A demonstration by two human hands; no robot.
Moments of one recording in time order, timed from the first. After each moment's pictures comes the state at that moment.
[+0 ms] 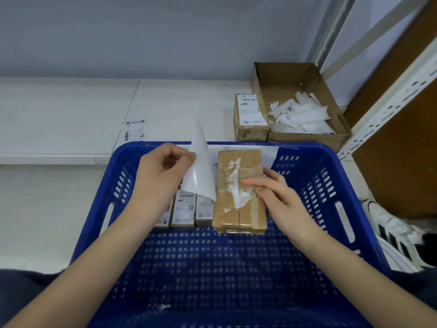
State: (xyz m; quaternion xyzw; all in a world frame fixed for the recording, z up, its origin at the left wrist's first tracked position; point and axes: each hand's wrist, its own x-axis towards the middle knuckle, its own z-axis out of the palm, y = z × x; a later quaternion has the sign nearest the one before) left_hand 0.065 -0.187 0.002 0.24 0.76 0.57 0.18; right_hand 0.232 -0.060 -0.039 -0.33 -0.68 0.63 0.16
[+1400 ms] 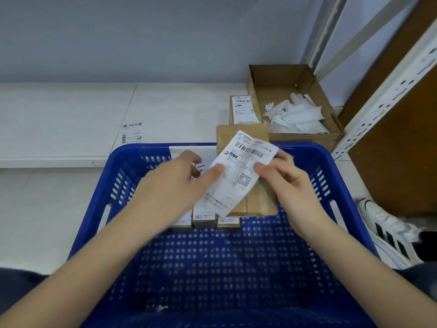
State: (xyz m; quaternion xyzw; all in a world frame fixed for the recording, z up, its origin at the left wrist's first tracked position) left_hand 0.103 -0.181 0.047 0.37 0.87 0.24 0.22; right_hand 0.234 -0.047 -0.013 -0.31 -0.62 0.67 0.26
